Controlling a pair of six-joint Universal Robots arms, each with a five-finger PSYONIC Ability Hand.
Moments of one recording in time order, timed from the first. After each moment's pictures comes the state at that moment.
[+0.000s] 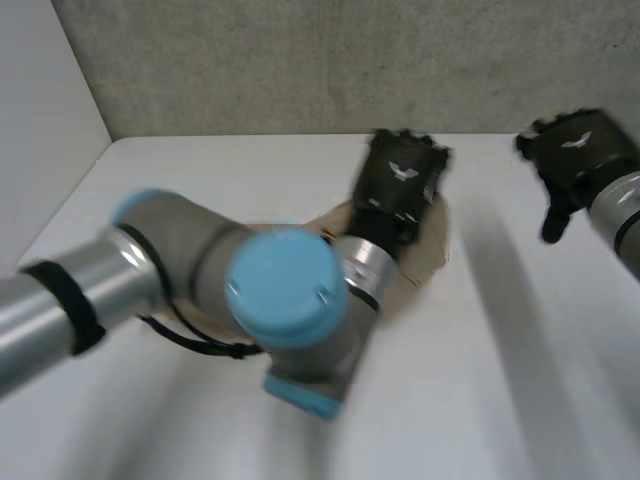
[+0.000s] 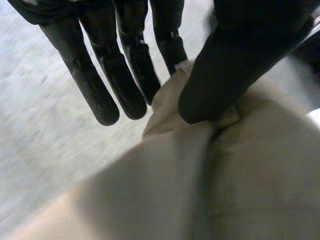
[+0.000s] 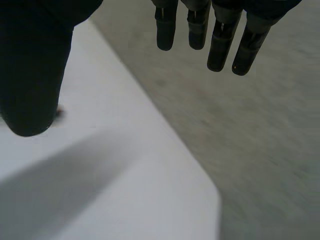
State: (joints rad) left arm 3.77 -2.33 -1.06 3.64 -1.69 3.48; right arm 1.80 -1.37 1.44 0.09 1.52 2.52; left_hand 0.98 1.00 1.01 1.01 0.82; right_hand 0.21 0.23 0.27 0.24 0.07
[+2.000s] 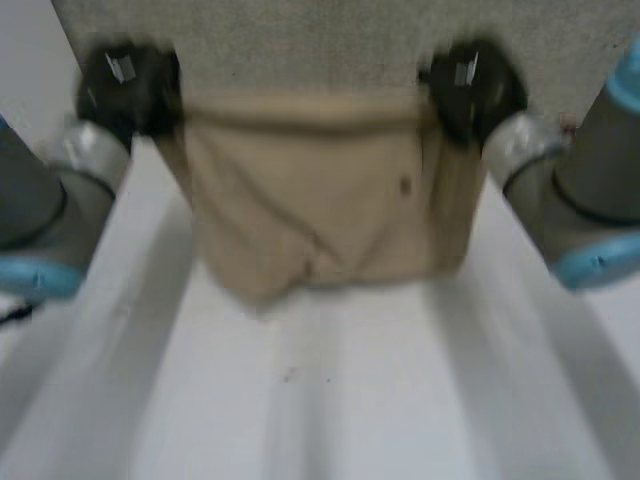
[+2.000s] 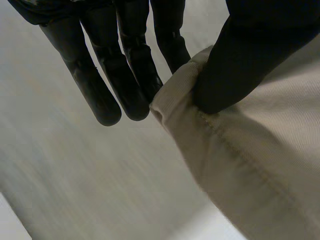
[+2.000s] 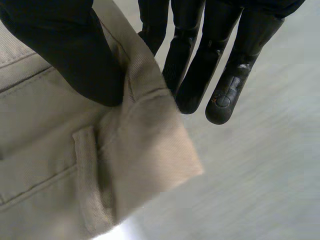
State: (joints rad) left arm 4.40 -1.88 -1.36 3.52 -1.49 3.40; right arm 2.01 -1.13 1.12 -0.18 1.44 2.51; left_hand 1.13 1.20 1.18 1.19 0.97; right_hand 0.96 1.18 1.18 1.19 0.97
